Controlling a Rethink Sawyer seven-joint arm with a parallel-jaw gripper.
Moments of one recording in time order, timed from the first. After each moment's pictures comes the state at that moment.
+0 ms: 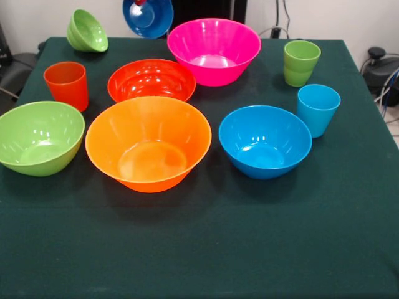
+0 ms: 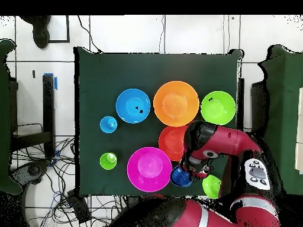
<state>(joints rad) -0.42 -0.48 -0.16 1.56 -0.28 1.30 1.91</state>
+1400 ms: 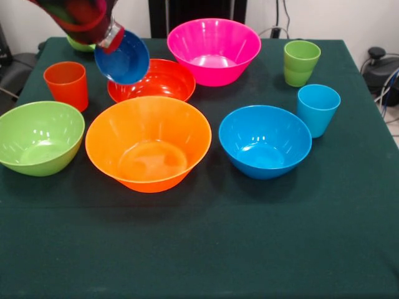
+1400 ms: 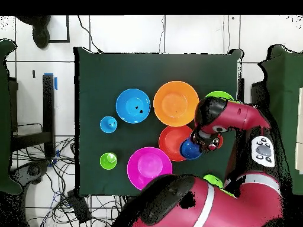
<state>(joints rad) -0.45 -0.34 -0.12 1.23 -0.28 1.33 1.91</state>
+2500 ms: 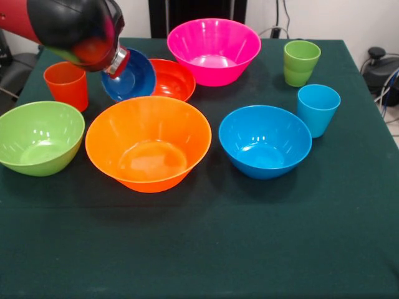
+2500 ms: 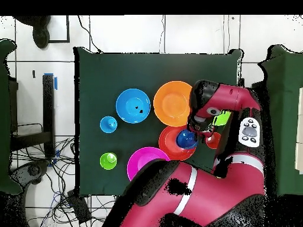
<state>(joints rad) -0.40 -0.21 -0.12 1.01 -0.28 1.49 1.91</state>
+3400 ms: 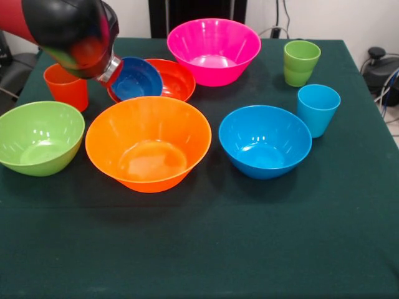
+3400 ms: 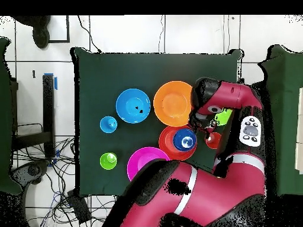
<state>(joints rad) -0.41 -0.21 -0.12 0.98 -0.28 1.41 1.91</state>
